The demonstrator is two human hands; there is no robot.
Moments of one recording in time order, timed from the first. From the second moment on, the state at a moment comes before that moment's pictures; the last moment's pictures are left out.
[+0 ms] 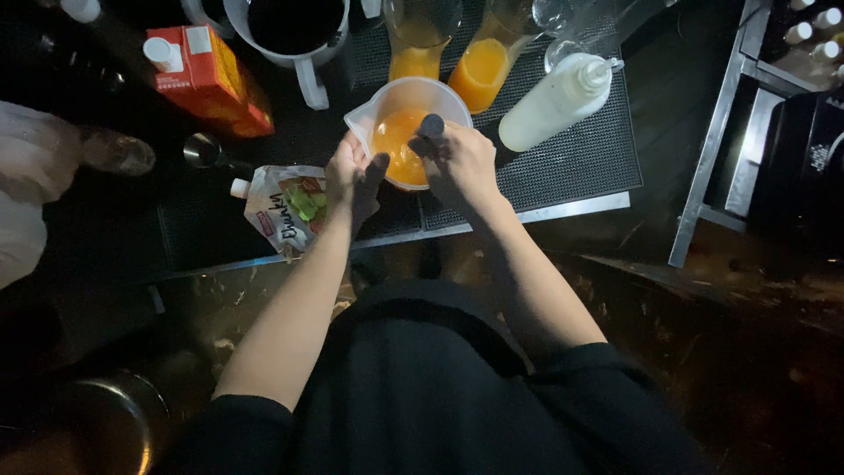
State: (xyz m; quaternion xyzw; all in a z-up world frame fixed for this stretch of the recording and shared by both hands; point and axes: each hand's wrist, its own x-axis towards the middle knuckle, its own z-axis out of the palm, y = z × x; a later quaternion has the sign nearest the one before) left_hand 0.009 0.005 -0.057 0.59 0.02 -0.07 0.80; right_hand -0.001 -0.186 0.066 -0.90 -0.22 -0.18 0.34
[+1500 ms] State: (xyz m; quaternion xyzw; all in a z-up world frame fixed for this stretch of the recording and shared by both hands) left_hand 0.003 0.002 -0.061 0.74 -0.04 0.08 0.67; right_hand 0.030 -0.201 0.066 -0.90 -0.21 -0.11 0.36
